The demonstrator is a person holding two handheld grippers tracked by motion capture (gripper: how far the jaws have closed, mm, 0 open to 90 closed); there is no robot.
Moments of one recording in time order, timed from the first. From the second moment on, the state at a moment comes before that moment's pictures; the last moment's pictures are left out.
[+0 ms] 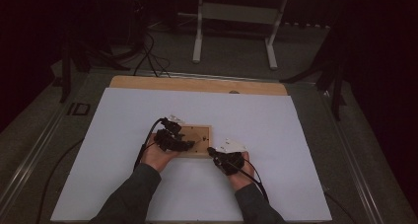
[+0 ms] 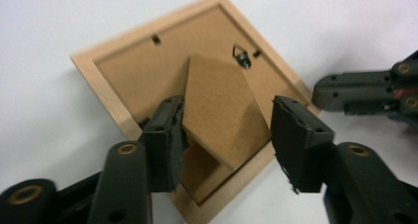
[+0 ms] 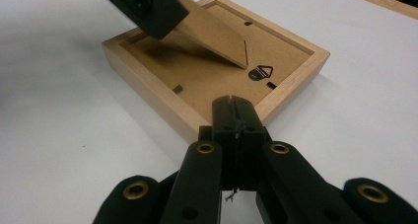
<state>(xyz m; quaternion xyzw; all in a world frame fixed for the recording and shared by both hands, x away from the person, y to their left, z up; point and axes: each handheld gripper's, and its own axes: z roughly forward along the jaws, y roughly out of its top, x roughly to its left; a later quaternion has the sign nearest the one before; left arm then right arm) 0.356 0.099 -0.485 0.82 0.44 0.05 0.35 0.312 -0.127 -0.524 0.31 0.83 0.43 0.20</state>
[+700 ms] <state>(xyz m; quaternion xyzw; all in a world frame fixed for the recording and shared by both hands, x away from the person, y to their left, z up) 0.370 0.103 -0.492 0.81 0.47 -0.03 0.36 0.312 -0.128 -0.524 0.31 0.83 0.43 0.20</state>
